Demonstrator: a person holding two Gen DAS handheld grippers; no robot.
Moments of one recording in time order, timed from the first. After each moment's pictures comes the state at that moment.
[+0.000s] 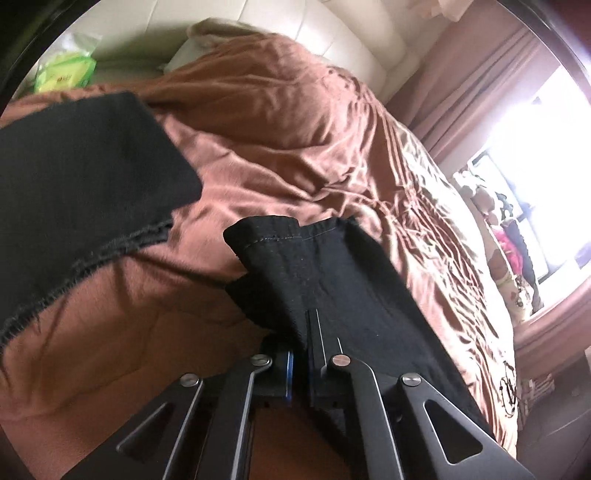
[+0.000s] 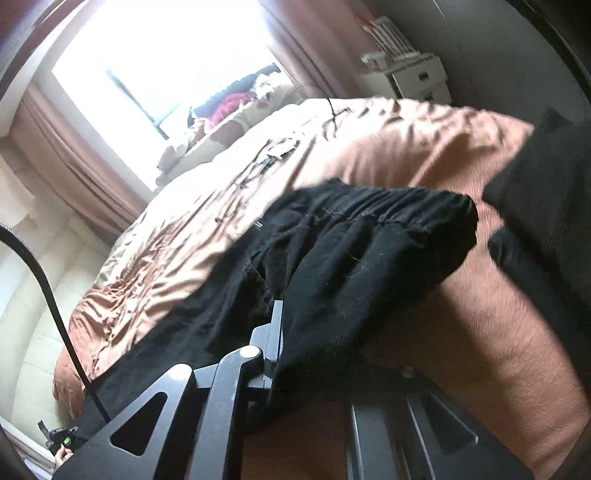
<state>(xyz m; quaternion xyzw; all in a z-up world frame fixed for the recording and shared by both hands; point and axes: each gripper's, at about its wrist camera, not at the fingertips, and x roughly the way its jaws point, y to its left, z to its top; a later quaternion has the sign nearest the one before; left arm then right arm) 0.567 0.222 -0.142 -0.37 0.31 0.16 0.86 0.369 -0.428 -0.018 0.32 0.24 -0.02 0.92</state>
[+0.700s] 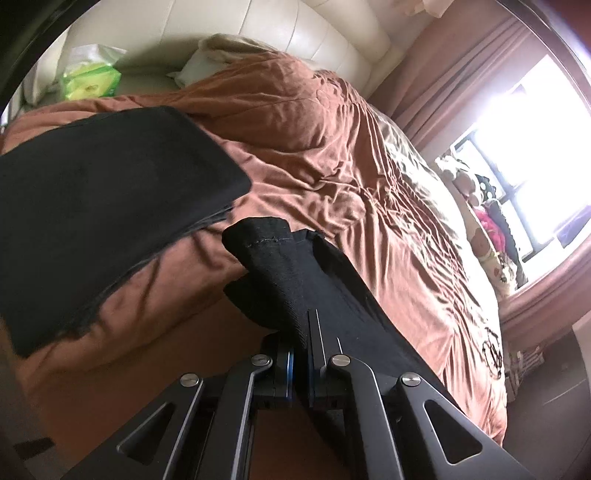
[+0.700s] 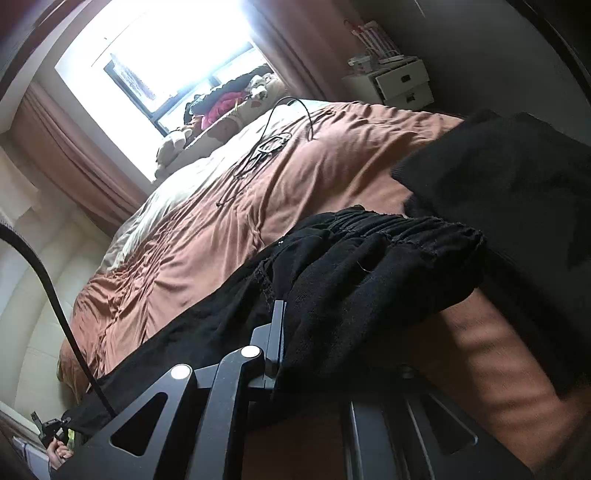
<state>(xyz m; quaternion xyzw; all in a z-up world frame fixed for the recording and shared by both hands) 0.453 0.225 -0.104 -0.37 0.33 0.12 0.86 0.233 -0.442 0.008 0.32 0.26 -0.03 0.91</state>
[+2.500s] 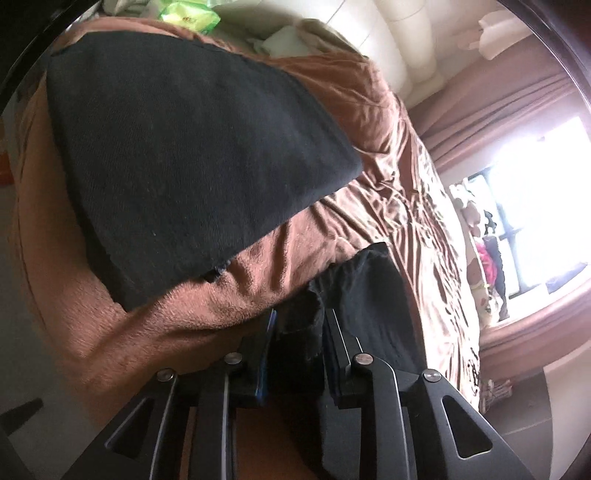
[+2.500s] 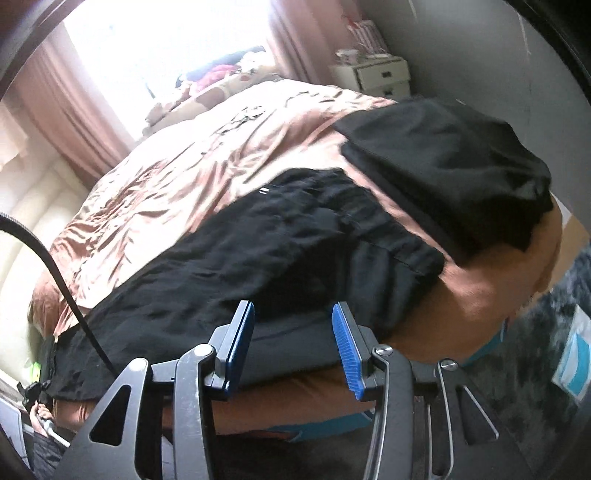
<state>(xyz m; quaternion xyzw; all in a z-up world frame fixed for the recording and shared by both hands) 0.363 0.299 -0.182 -0.47 0.32 0.11 0.82 0.103 -0.397 0.035 0.24 0.32 -0.06 0.92</state>
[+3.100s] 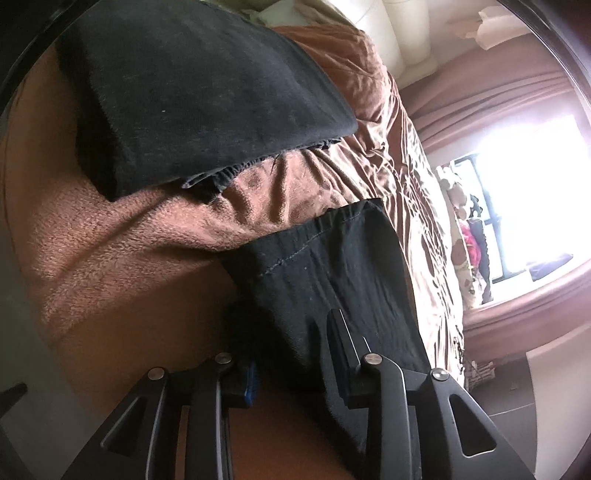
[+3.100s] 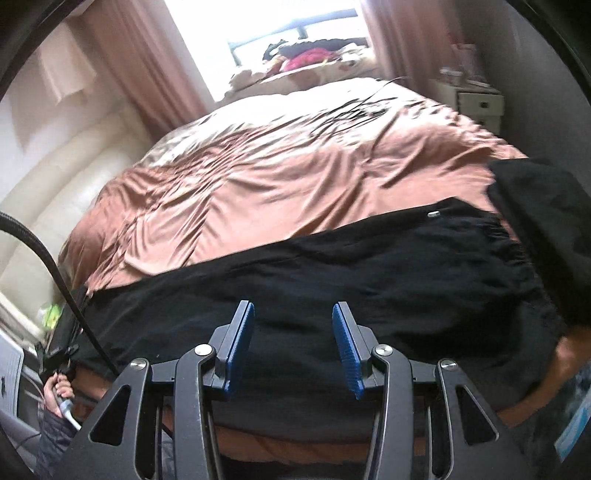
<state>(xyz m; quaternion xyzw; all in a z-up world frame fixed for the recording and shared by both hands) 0.355 0.272 -0.208 -0.49 0.33 0.07 0.80 0.187 -0.260 0.072 0.15 0.33 0.06 0.93</state>
